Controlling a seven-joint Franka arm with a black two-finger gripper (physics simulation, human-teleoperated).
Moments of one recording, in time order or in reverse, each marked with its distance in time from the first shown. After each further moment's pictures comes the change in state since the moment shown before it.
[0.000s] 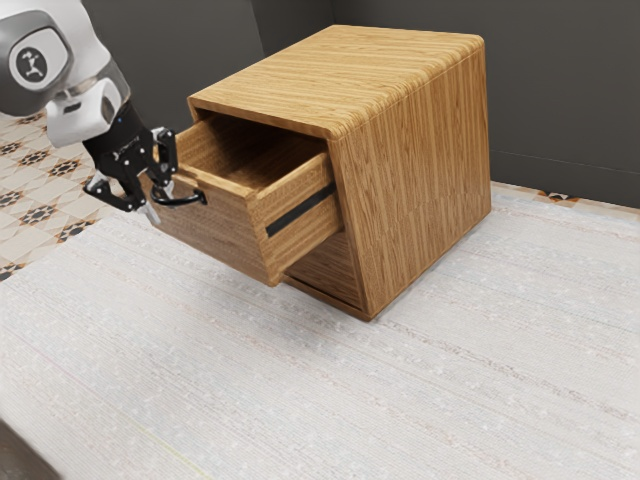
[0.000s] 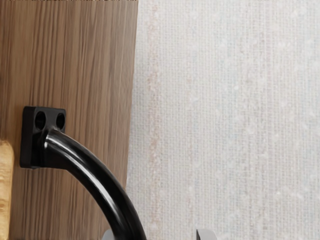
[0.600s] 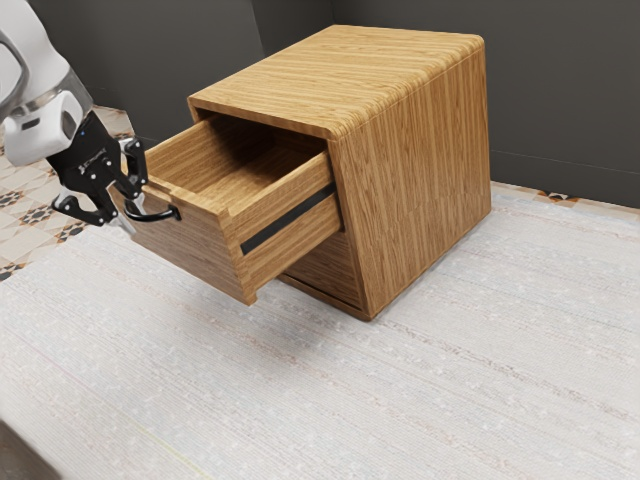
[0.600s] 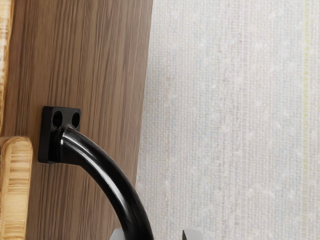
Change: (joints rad) arm 0.031 -0.170 -0.001 -0.186 0.001 0.053 -0.002
